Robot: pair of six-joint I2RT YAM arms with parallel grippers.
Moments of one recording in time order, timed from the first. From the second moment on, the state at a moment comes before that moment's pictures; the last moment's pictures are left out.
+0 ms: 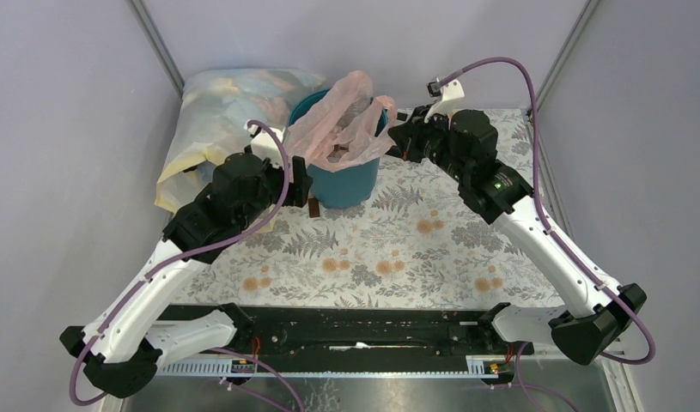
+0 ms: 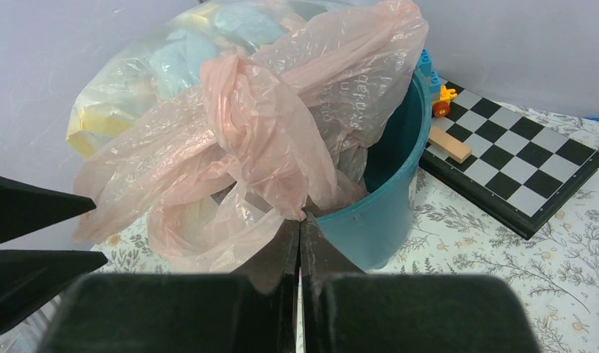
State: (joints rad) left arm -0.70 0.99 1.28 -0.65 -0.24 -0.21; right arm 0.61 1.26 1.38 -0.25 -0.01 0.30
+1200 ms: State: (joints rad) left arm -0.47 1.38 1.87 -0.84 0.16 -0.40; right arm 0.46 1.54 1.68 -0.47 0.18 0.22
